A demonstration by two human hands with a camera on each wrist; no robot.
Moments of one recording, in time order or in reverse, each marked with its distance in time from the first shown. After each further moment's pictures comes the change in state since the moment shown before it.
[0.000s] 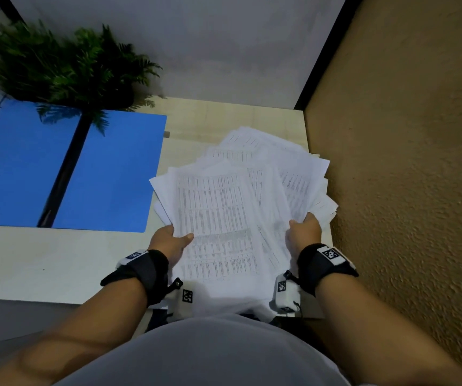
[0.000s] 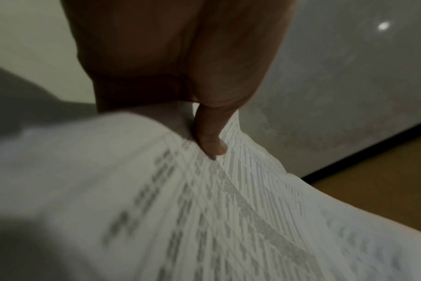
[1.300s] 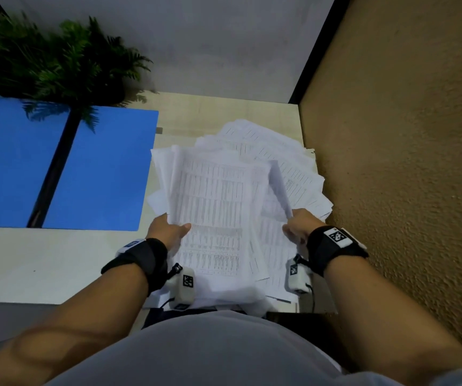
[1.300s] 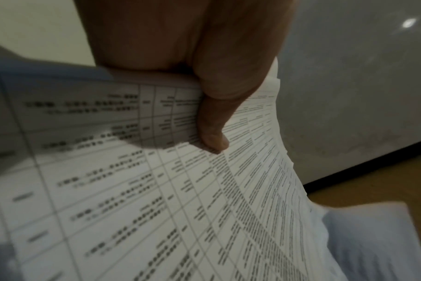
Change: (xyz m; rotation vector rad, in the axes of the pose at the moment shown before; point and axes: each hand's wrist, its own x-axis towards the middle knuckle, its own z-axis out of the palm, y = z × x) left_hand 0.017 0.009 0.006 -0.105 -0.025 0.022; right_hand 0.001 -0.040 -0.028 -0.606 -0.341 0.105
